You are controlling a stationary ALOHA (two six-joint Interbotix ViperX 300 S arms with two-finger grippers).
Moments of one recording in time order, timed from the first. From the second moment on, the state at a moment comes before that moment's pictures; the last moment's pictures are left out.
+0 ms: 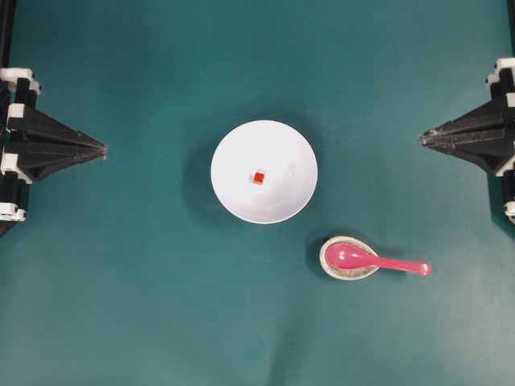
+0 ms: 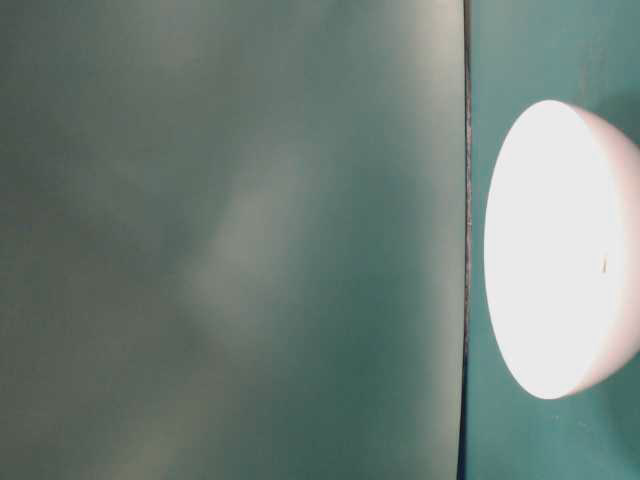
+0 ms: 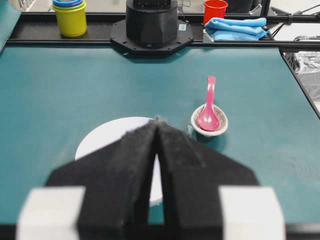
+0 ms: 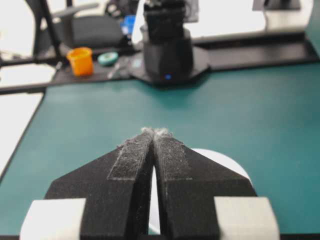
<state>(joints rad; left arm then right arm) -0.01 -0.97 1.16 0.02 -0.18 -0.02 0.00 -0.94 1.11 0.02 -0.16 0.11</state>
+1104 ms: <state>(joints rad) -0.02 -0.97 1.16 0.01 -0.14 -0.07 0.30 -0.54 1.26 0.32 -0.35 0.25</state>
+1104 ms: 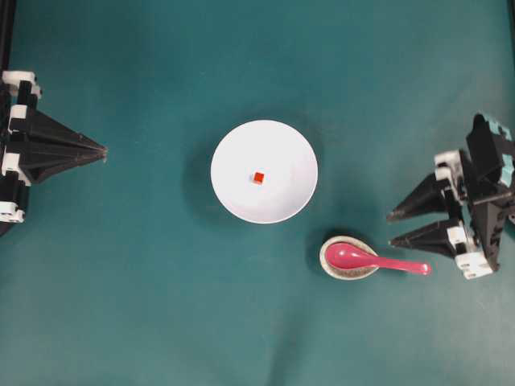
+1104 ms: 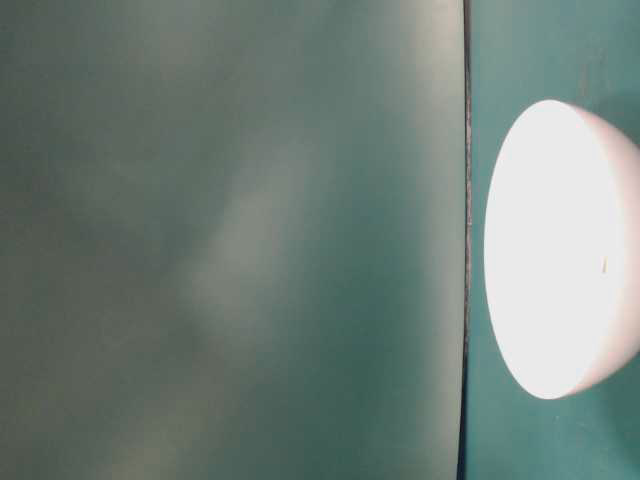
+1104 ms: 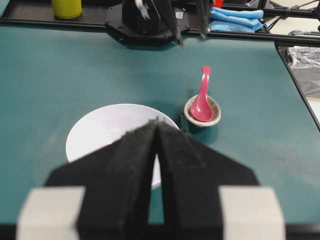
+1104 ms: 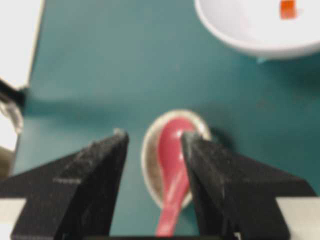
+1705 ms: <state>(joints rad) -0.02 -0.97 1.16 0.01 -0.14 -0.11 0.66 -0.19 1.31 0.75 -0.71 0.23</state>
